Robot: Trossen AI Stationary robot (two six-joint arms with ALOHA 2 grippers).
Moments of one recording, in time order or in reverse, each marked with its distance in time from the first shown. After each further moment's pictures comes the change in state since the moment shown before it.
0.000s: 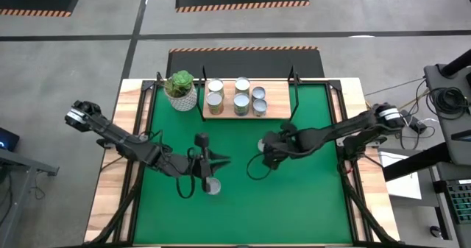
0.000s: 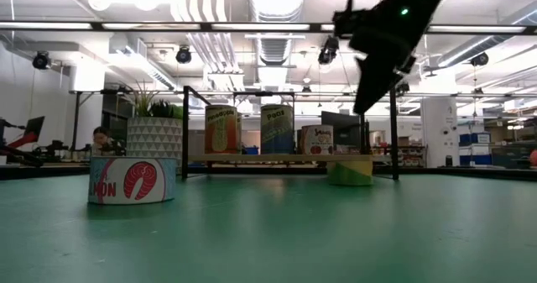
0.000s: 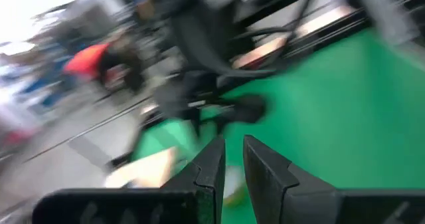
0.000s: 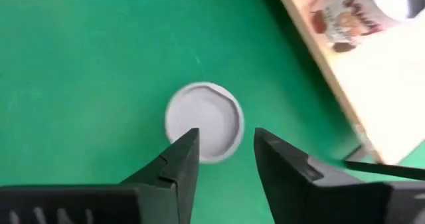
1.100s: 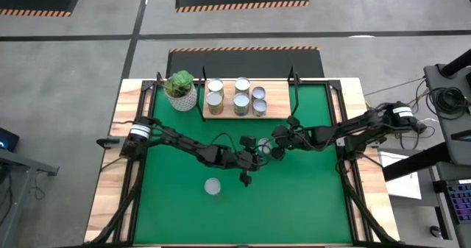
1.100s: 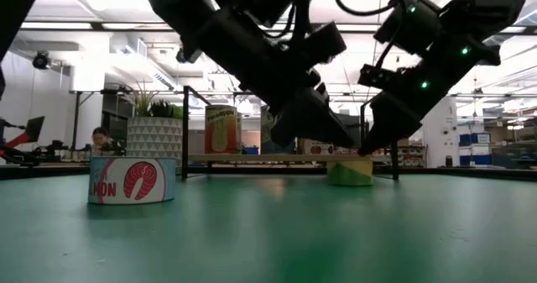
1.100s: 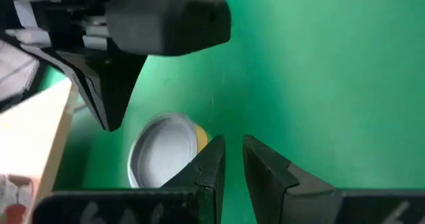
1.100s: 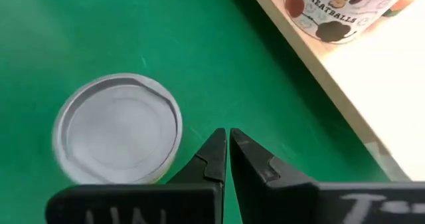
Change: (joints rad) left arm 0.283 0.720 0.339 0.030 0.267 -0.023; right arm -0.167 -0.144 -0.558 0.781 -0.028 -0.282
